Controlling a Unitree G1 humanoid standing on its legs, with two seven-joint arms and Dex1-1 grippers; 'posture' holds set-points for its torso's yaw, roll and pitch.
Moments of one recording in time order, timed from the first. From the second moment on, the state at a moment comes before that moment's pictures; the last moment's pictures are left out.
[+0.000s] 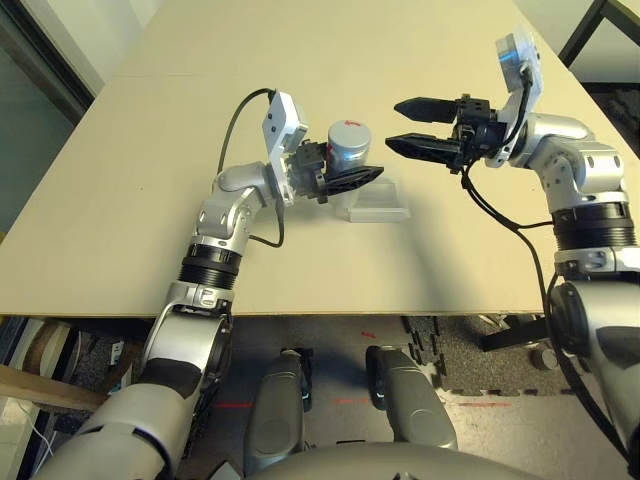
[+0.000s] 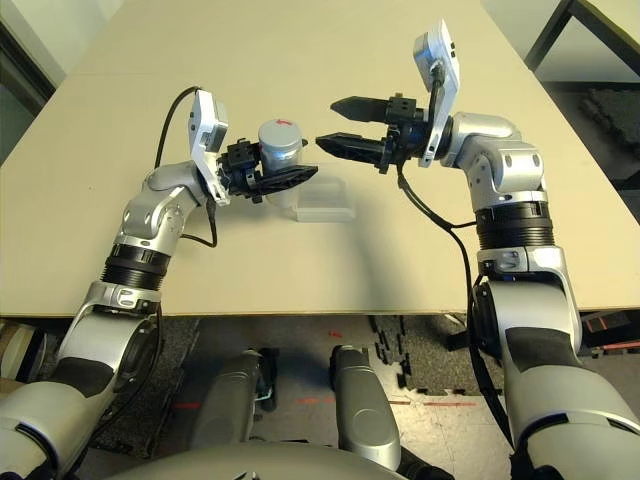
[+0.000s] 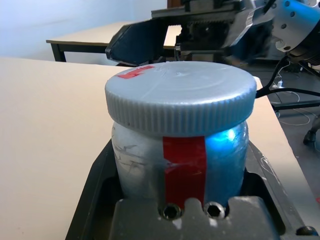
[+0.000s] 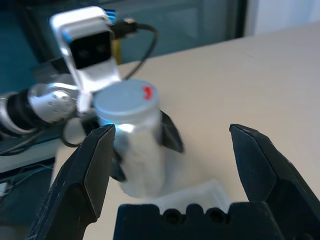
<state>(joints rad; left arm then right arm) -0.78 0.24 -0.05 0.38 -0.36 0.19 -1.11 -0.92 -0.49 -0.04 0.37 0.47 0.48 1.29</state>
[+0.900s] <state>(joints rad) -0.80 0.20 -0.06 0.39 -0.35 0.19 -1.11 -0.93 -0.34 0.01 0.36 0.46 0.42 1.22</state>
